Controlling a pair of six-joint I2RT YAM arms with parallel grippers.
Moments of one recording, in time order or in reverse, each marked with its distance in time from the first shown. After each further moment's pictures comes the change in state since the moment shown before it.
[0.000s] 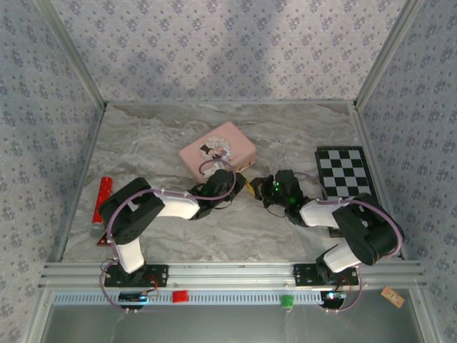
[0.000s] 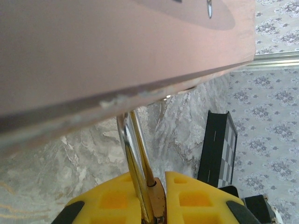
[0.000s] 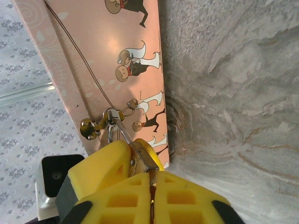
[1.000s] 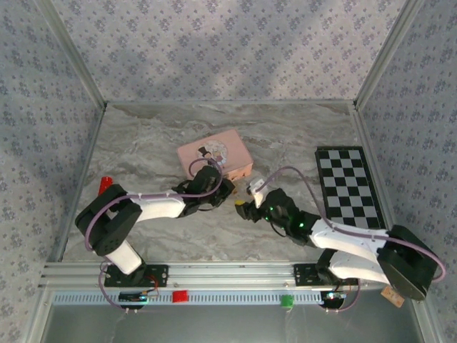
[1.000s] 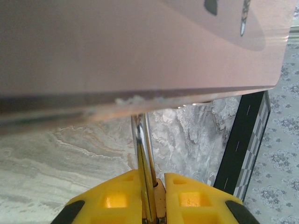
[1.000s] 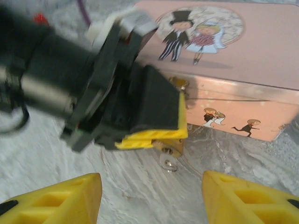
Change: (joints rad) left arm 0.101 -0.161 -0.056 -0.290 0.209 0.026; right arm 0.368 -0.330 -0.044 -0.259 0.369 -1.493
